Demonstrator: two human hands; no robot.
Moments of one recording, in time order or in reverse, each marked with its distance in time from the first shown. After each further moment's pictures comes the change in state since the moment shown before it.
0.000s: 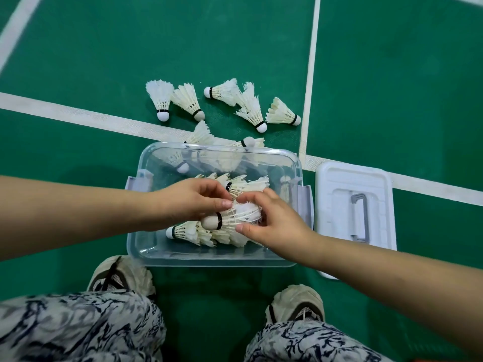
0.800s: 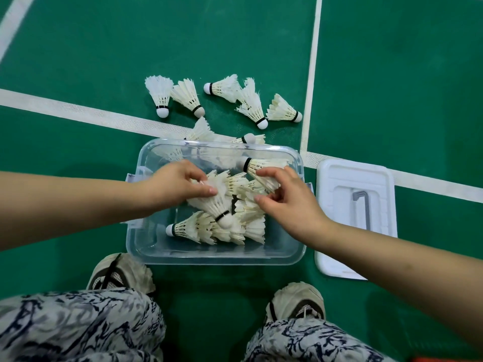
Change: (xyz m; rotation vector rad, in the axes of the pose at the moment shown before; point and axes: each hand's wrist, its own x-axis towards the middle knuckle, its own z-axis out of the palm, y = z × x) left_hand 0.004 0.003 -0.022 0.356 0.311 0.014; right_hand 0.010 0.006 -0.017 0.079 0.225 0.026
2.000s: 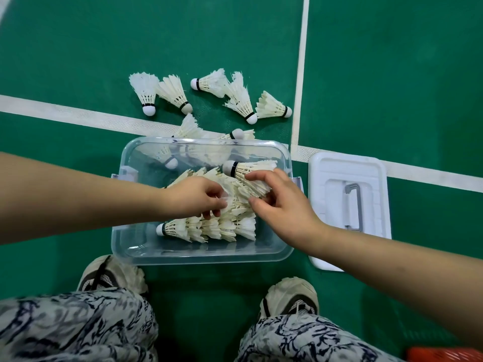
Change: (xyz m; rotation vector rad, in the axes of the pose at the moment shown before) left_hand 0.022 0.005 0.043 0.210 -0.222 0.027; right_hand -0.013 0.006 -0.005 0.014 -0.024 -0.015
